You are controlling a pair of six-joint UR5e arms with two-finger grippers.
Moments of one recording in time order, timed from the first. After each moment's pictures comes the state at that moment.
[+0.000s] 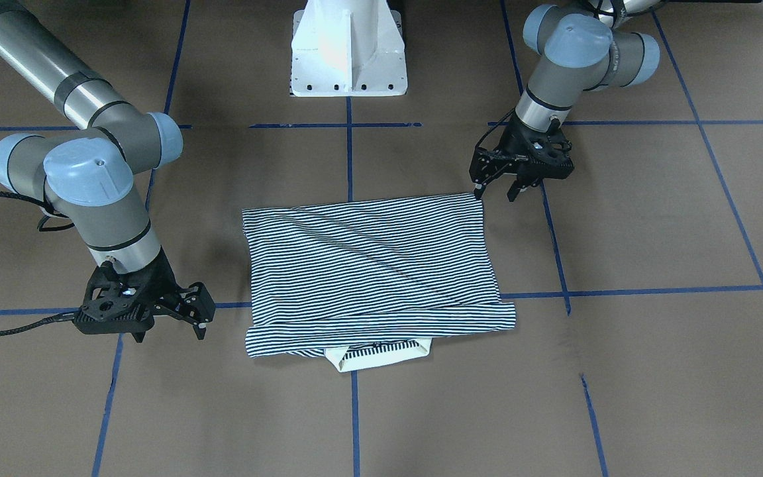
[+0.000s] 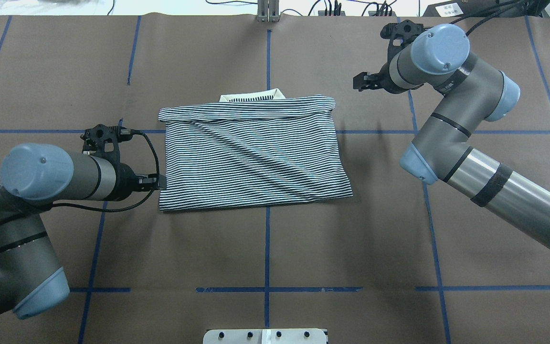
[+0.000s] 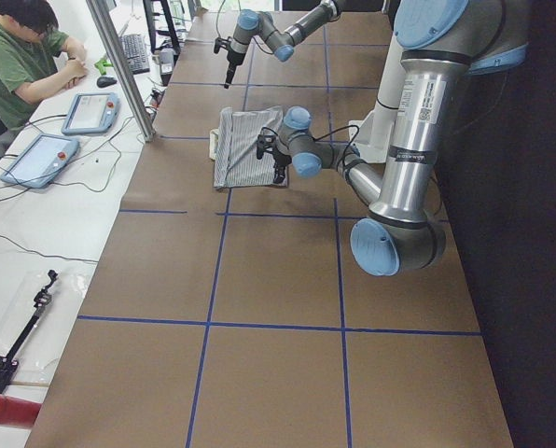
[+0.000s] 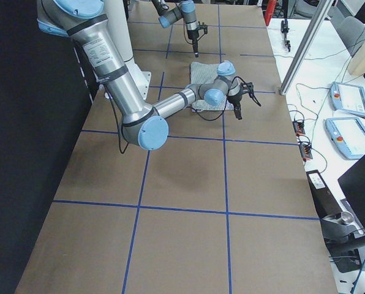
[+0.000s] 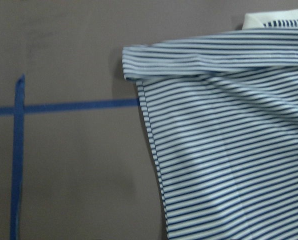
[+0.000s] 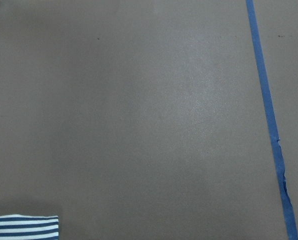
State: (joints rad) left arm -0.53 -1.77 -1.88 -2.06 -1.74 -1.34; right arm 0.84 -1.01 1.42 -1.12 1.78 1.01
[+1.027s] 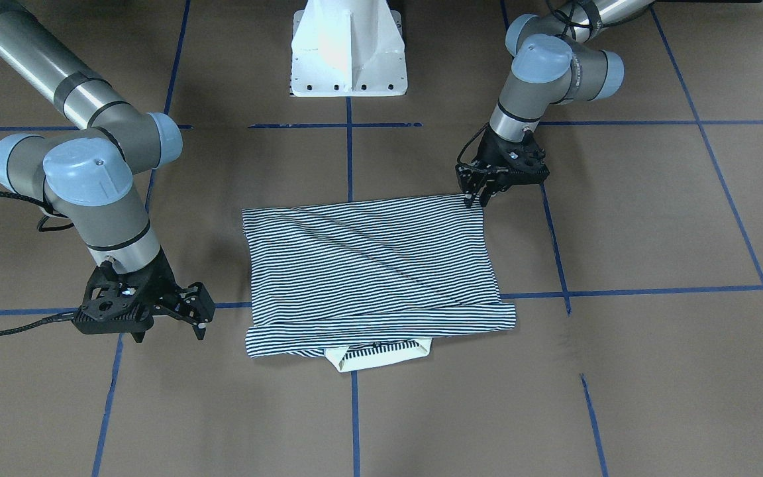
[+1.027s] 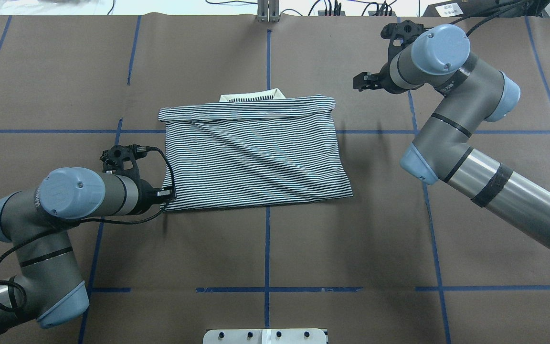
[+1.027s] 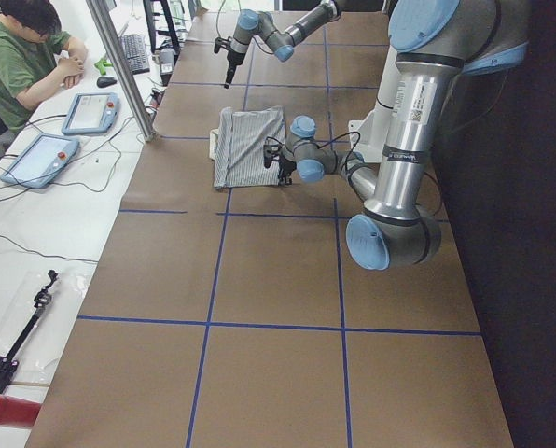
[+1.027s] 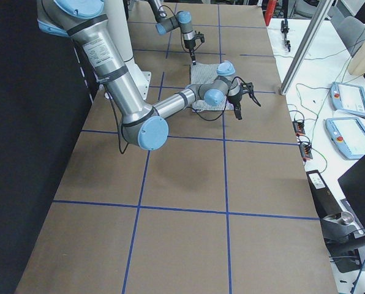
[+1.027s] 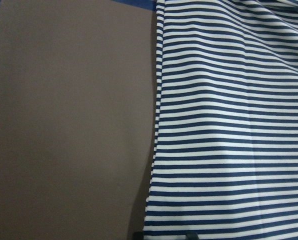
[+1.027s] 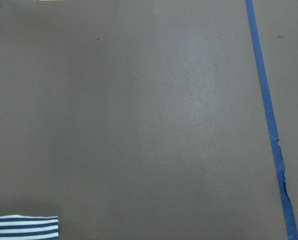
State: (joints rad) left arm -0.48 -1.82 -1.78 -2.09 -1.70 -1.43; right arm 0.83 -1.01 1.42 -1.12 1.78 1.02
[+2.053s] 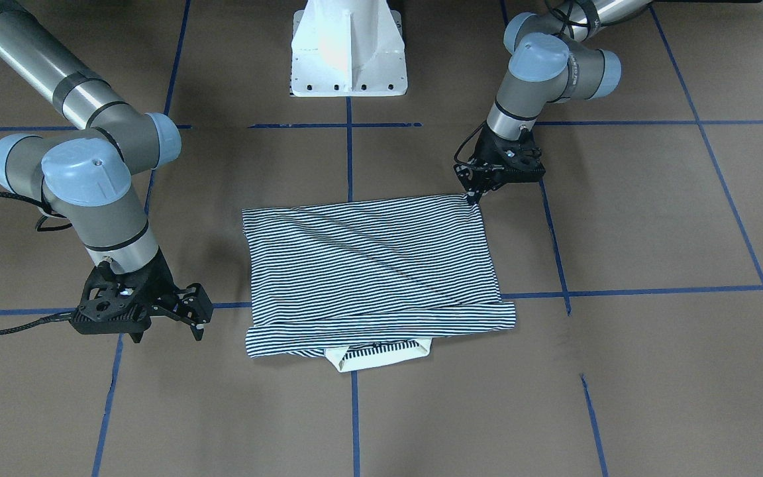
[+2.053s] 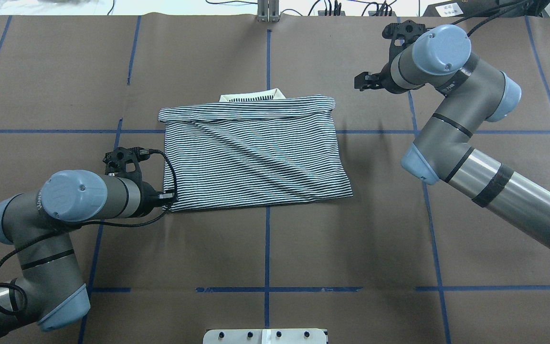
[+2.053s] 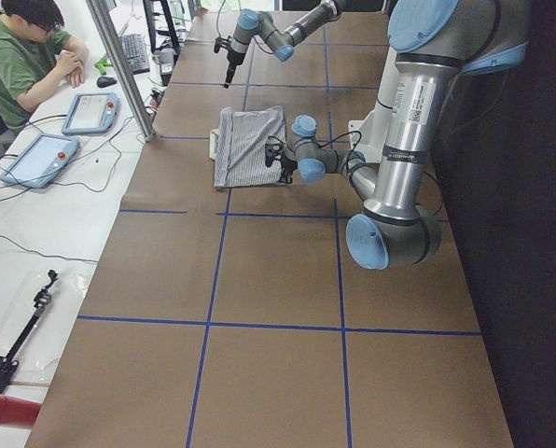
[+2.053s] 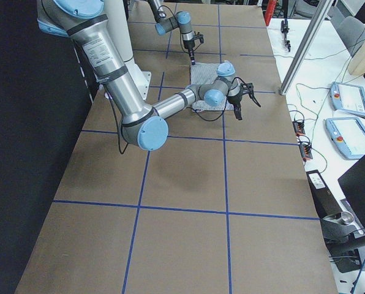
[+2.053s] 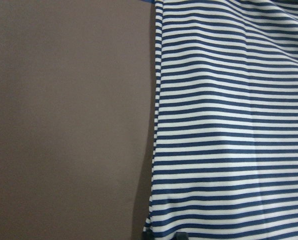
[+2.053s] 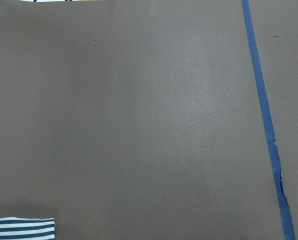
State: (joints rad) left arm -0.47 -1.82 -1.79 -2.08 -1.70 -1.42; right arm 0.84 -1.02 1.42 -1.12 1.78 1.02
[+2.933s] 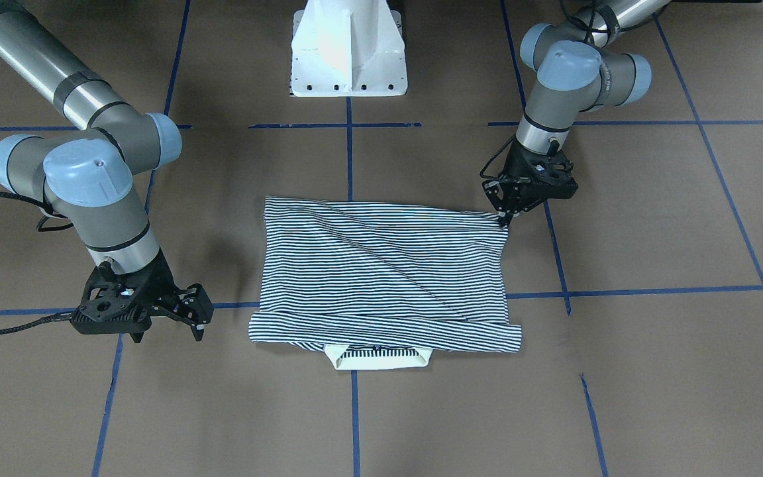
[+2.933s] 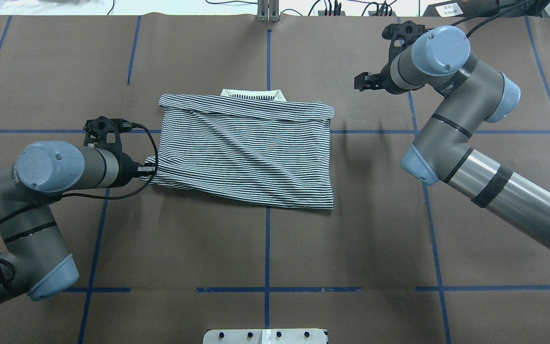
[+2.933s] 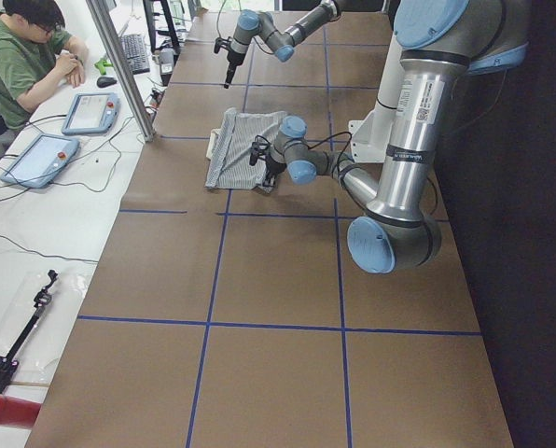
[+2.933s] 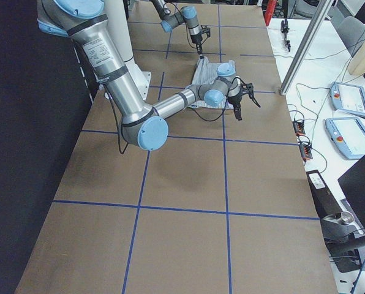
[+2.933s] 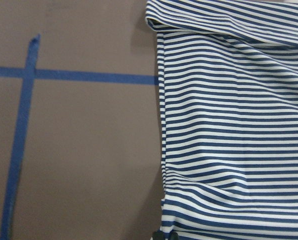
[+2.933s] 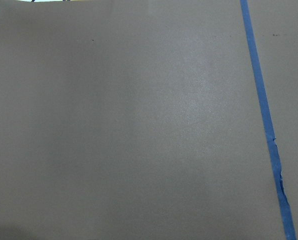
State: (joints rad) left arm -0.60 -1.81 -1.75 -2.08 -1.67 -1.18; right arm 0.83 -1.01 1.41 -1.12 1.77 1.03
